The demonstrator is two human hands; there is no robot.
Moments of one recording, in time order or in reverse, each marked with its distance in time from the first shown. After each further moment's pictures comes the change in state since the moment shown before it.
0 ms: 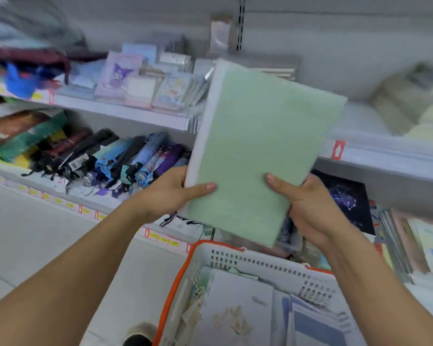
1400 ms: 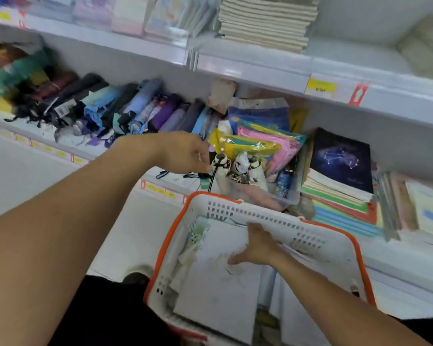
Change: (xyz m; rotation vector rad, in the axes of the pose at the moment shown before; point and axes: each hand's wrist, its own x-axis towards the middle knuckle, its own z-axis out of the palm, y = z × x) left_hand 0.009 -0.011 0.011 0.997 -0.300 -0.135; right_hand -0.042 0.236 -0.071 -1.404 -0.369 0.557
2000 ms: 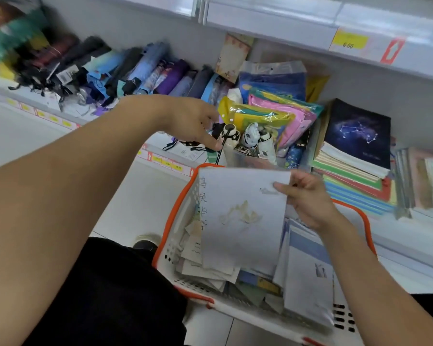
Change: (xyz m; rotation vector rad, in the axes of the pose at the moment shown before) left_hand 0.004 -0.003 0.004 -0.005 -0.060 -0.112; right_hand -0.046 0.009 -0.072 1.239 0.252 -0.269
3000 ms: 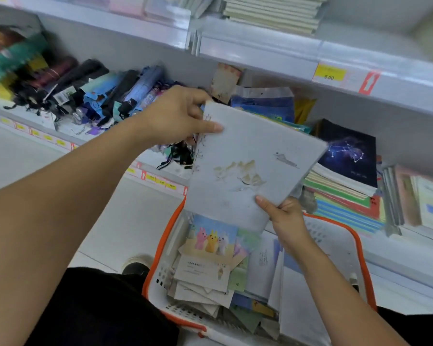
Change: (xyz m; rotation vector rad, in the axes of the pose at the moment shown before) left_hand -0.001 -0.003 -0.009 -0.684 0.436 0.201; right_hand -0.012 -0.001 0.038 -0.041 0.117 -0.141
